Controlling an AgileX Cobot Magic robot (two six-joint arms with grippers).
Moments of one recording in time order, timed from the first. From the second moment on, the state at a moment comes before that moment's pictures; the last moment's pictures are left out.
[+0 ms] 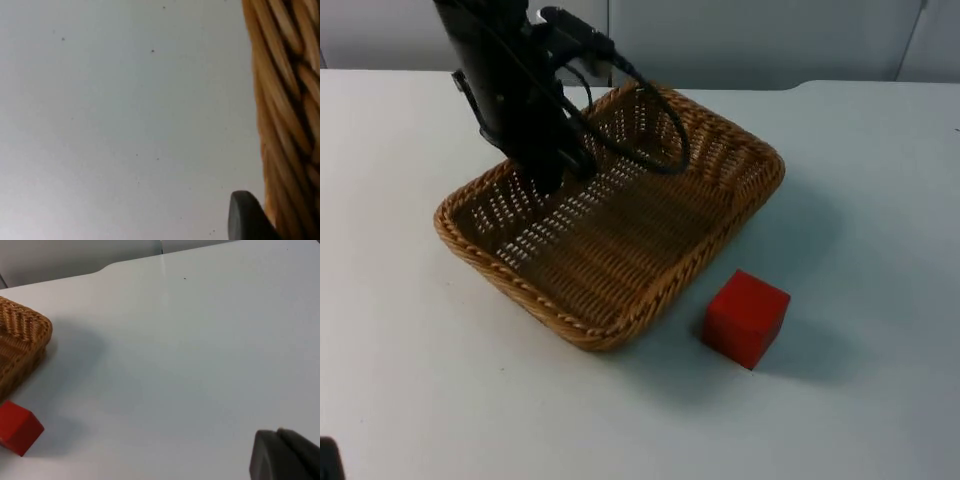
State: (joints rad) right arm -0.04 0.00 -0.52 -0.08 1.09 0.15; left arm -0.37 2.30 -1.78 -0.02 0.86 0.39
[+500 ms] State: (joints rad) right arm -0.04 0.00 -0.52 -0.08 1.09 0.15; left arm -0.22 2.24 -2.10 -0.31 1.21 0.44
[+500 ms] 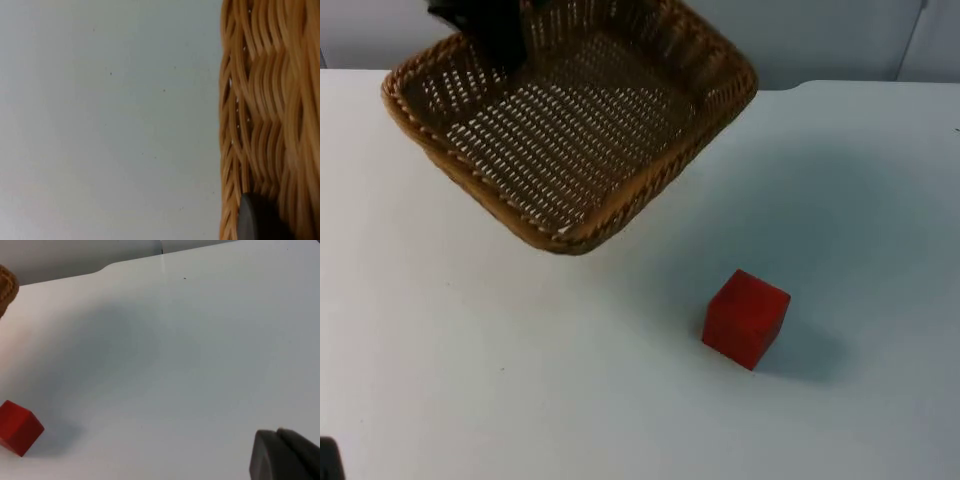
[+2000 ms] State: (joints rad) right arm -0.04 0.00 -0.52 -0.08 1.09 0.15; left arm -0.12 2.21 -1.95 -0.57 1.22 0.55
